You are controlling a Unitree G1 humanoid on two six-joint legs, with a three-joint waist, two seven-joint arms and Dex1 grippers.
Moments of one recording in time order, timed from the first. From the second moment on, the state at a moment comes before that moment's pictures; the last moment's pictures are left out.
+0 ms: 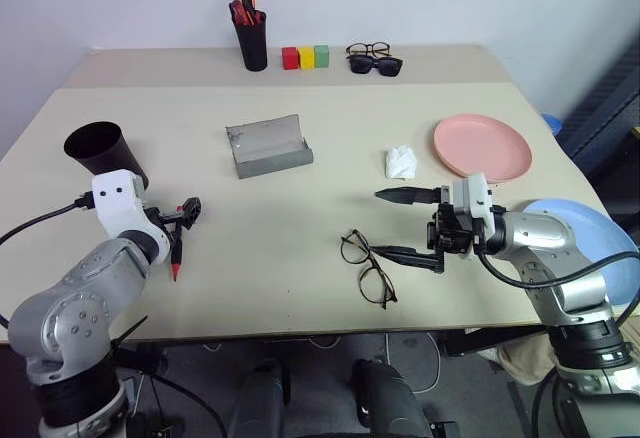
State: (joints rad) left arm -0.27 0.37 0.51 -0.49 -0.80 1.25 0.28; right arm -0.35 -0.63 0.02 -0.14 0.51 0.18 1.20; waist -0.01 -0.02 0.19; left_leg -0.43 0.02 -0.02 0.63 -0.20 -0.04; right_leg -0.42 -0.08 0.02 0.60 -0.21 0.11
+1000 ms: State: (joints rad) left arm -0.50 0.38 0.41 -0.53 -0.58 1.36 0.05; right arm -0.42 -0.58 0.05 -0.07 0.46 0.15 1.14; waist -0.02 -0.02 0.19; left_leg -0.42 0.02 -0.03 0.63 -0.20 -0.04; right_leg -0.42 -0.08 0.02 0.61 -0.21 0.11
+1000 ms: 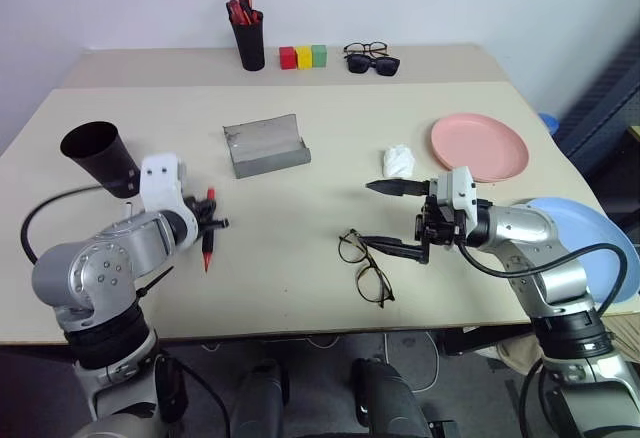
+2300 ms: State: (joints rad) left arm -0.85 0.58 0.22 0.96 0.10 -0.47 0.21; right arm -0.47 -0.50 0.07 0.00 0.40 0.10 1.11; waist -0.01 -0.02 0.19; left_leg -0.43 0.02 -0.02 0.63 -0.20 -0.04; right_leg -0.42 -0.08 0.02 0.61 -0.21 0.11
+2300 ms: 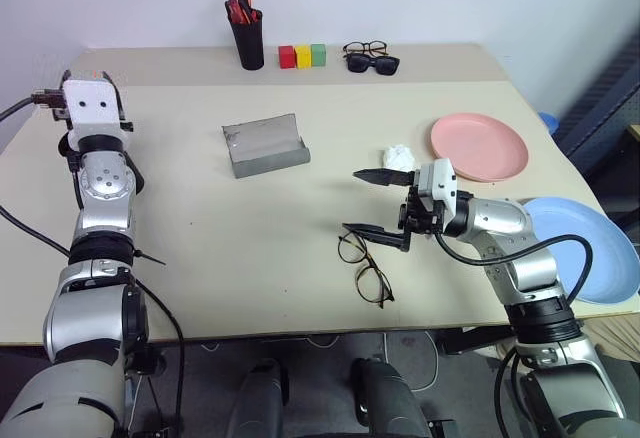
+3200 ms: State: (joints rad) left arm -0.45 0.77 0.61 -0.23 -0.76 1.60 0.12; right arm -0.49 -0.47 0.07 0.12 0.38 0.01 1.14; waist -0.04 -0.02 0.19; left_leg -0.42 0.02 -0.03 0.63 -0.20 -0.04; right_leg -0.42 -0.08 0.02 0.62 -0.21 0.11
